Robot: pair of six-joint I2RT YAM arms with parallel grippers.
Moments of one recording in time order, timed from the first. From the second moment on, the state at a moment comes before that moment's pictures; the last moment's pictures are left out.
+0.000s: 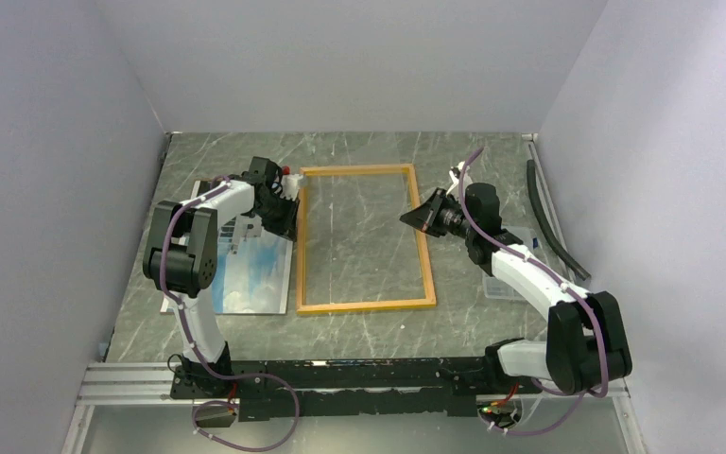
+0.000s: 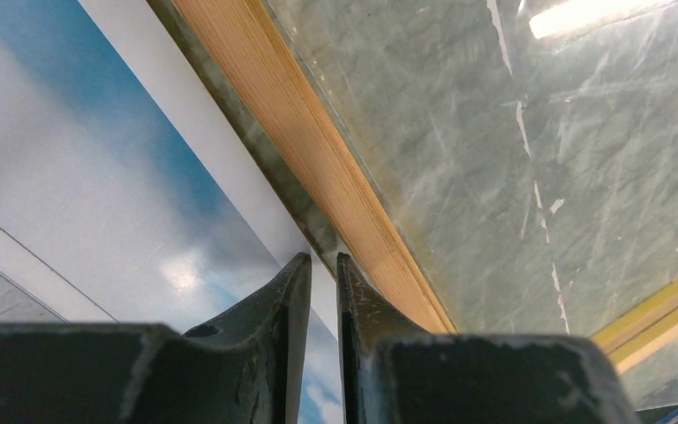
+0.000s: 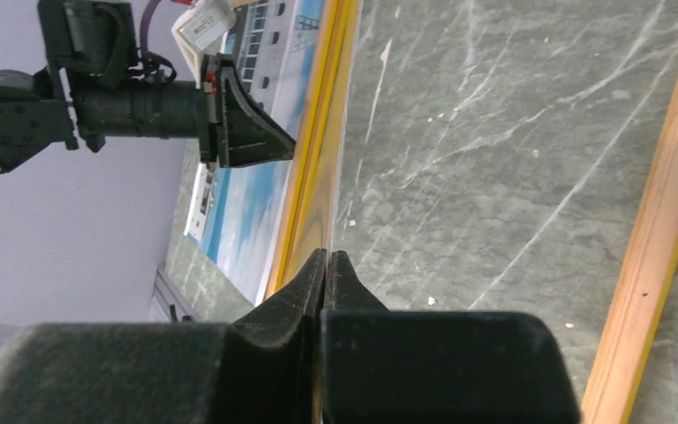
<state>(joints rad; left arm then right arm) -0.21 1.91 1.27 -0.57 0.37 0.14 0.27 1.29 0.70 0.18 -0.51 0.70</state>
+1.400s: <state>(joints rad) -0.21 1.91 1.26 -0.56 0.37 0.14 0.39 1.25 0.67 0.40 -0.48 0.97</state>
